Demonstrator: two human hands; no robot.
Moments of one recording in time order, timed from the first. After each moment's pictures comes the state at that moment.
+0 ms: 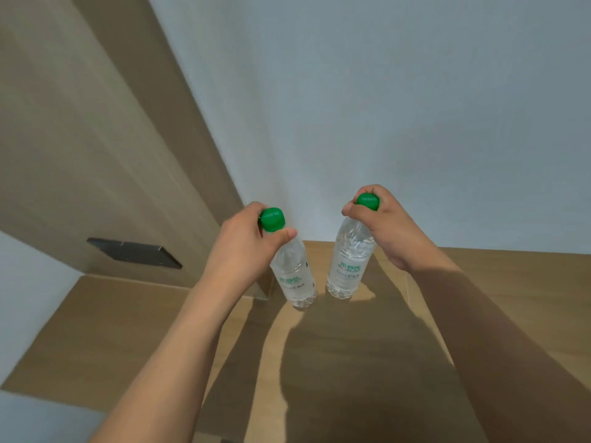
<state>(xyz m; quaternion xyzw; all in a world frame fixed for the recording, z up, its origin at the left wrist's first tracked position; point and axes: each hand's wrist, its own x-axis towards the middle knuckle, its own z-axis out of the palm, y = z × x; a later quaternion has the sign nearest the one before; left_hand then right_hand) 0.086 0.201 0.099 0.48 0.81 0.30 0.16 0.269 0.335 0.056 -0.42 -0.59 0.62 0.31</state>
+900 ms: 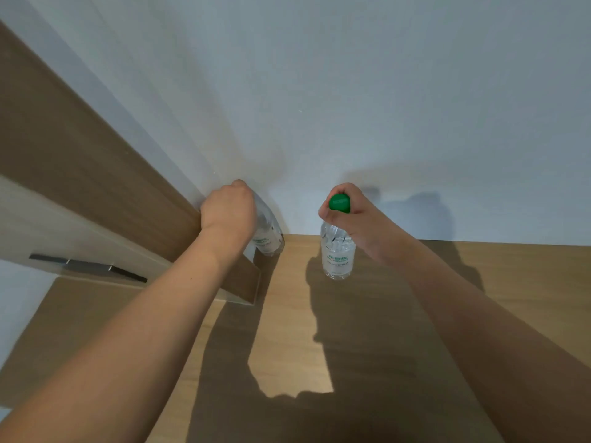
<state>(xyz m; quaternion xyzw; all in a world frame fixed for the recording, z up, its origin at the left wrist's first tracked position) 0.040 0.341 0.025 0.48 0.87 -0.12 0.01 0.247 0.407 -0.007 -0.37 -0.61 0.67 0.20</state>
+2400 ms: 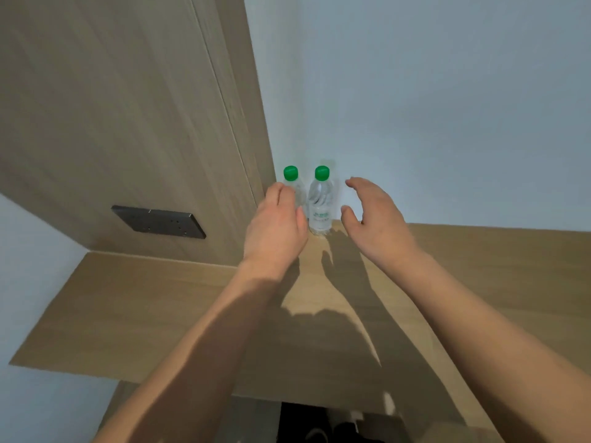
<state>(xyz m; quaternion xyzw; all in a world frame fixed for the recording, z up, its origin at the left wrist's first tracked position) 0.063 0.178 0.042 0.58 0.78 0.24 0.00 0.227 0.244 0.060 -0.45 -0.83 0.24 0.23</state>
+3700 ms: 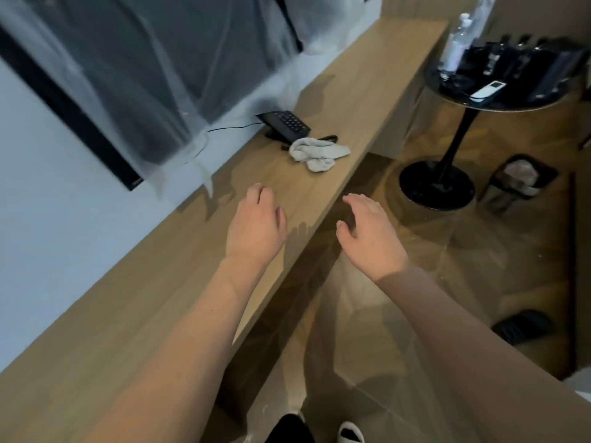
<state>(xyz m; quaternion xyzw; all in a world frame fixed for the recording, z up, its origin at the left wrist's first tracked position) 0.800 0.181 0.041 0.90 0.38 0.19 0.09 0.936 0.034 0.043 -0.84 -0.44 0.11 0.30</state>
